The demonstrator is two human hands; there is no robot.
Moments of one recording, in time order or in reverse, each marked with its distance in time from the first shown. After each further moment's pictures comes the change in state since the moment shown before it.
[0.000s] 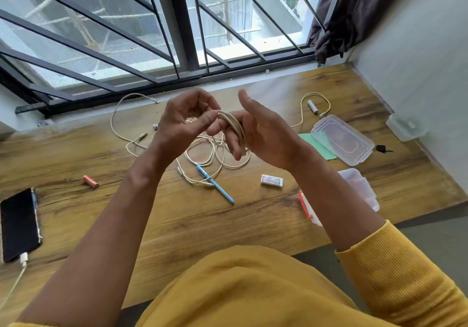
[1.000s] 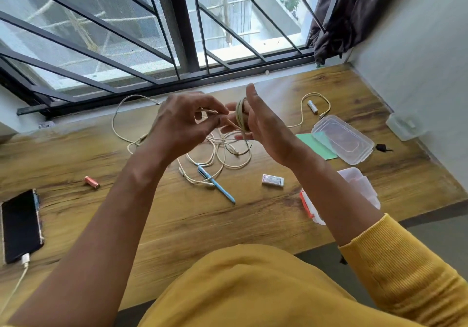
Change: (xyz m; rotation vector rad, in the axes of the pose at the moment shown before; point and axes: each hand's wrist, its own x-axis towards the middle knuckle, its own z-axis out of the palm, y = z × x) left_hand 0.004 0.025 -0.005 0.550 -0.029 0.045; right_hand 0.004 0.011 -0.005 -0.235 0.339 0.067
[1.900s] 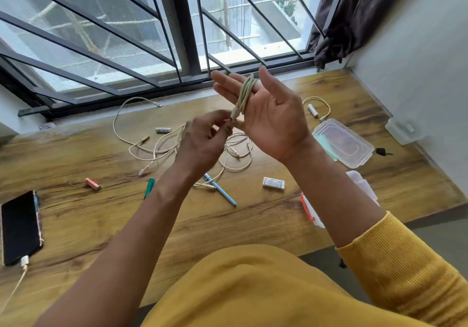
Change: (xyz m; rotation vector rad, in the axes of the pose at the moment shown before) left_hand -0.016 0.005 0.050 -0.295 0.111 -0.237; right_hand 0.005 -0.030 0.003 0.725 -0.176 -0.147
